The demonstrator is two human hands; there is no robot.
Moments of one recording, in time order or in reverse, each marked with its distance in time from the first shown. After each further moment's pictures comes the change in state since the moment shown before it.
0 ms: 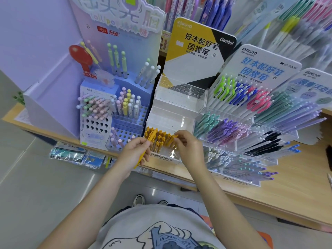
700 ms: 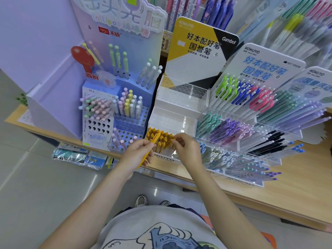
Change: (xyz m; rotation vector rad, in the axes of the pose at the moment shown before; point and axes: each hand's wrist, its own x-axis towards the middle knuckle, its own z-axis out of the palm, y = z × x) left_hand -0.001 0.002 0.001 0.012 -0.013 -0.026; right_hand 0.004 0.011 0.018 -0.032 -0.061 0.088
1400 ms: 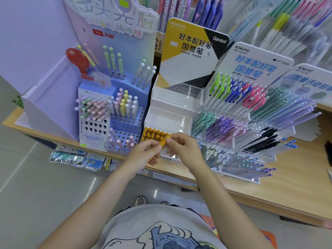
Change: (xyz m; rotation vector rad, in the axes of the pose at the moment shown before) left_hand -0.005 0.007 0.021 0.167 -0.117 0.070; right_hand -0.018 -0.037 -0.033 0.539 -0.221 0.195
